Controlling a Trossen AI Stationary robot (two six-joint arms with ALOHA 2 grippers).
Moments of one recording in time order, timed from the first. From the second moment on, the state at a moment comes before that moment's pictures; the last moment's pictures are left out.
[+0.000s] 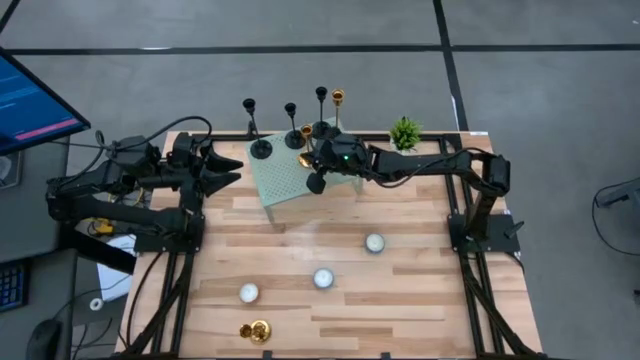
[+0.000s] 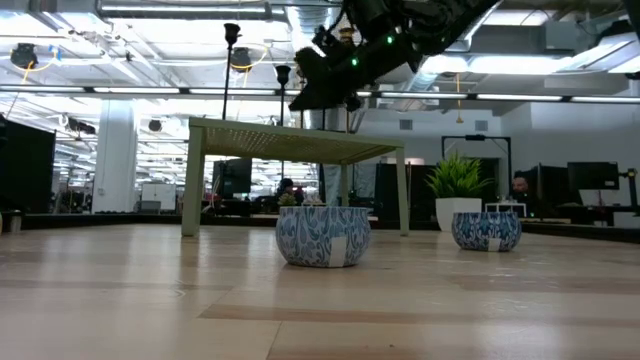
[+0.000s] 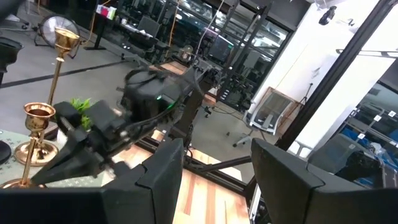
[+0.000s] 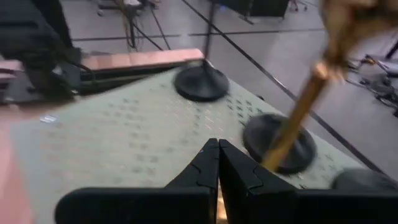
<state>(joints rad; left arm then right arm) 0.01 0.68 1.02 -0.31 -0.06 -0.42 -0.24 1.80 1.28 0.18 0.16 -0.06</state>
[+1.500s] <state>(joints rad) -0.76 1.03 0.76 -0.49 0.06 -0.72 0.27 1.29 1.50 -0.87 0.31 0.35</state>
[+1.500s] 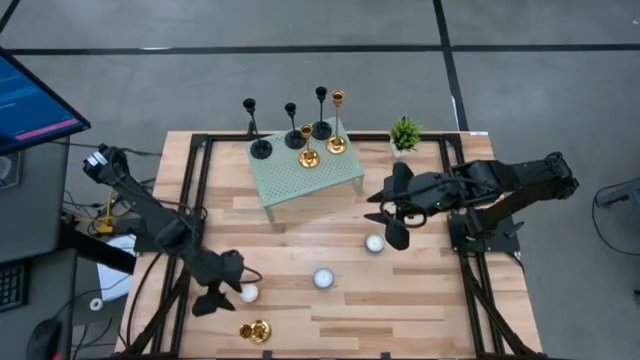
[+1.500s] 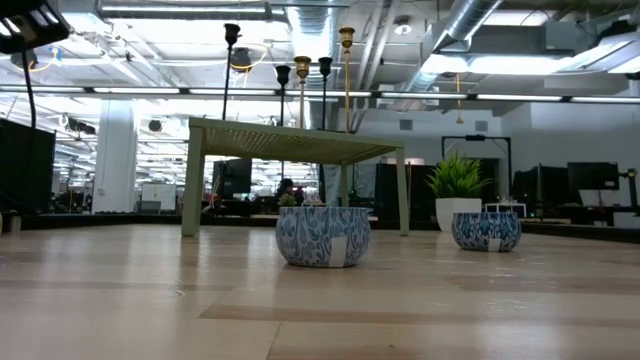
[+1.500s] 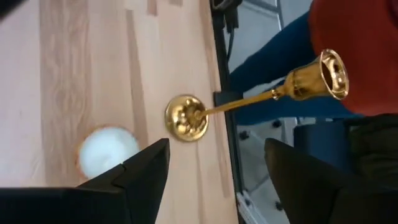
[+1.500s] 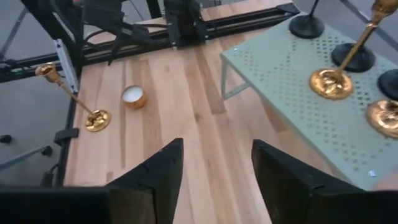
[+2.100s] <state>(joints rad) -0.88 1.26 0.69 -0.09 -0.09 -0.63 0.29 1.29 1.50 -0.86 0.31 0.42</state>
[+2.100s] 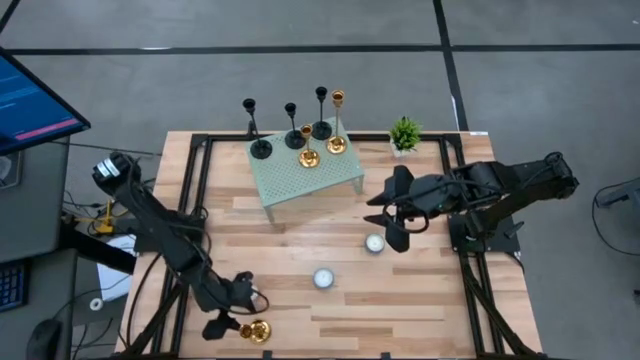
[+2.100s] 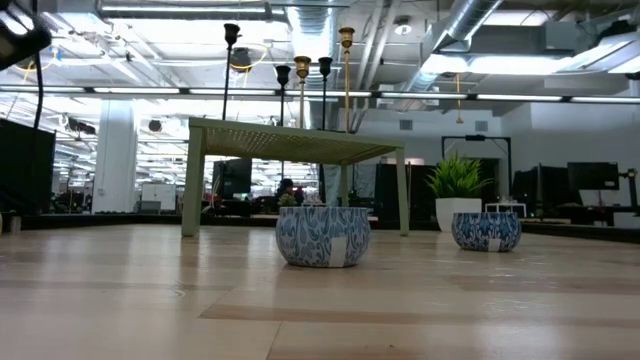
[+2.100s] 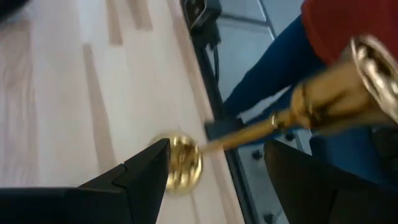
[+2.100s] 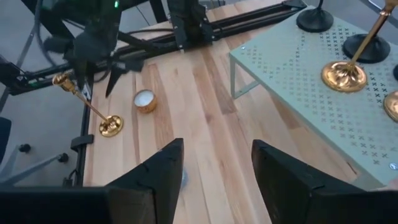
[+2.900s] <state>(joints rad) -0.88 1.41 0.69 0.09 -0.10 -0.61 0.27 1.27 1.50 -0.88 0.29 0.44</state>
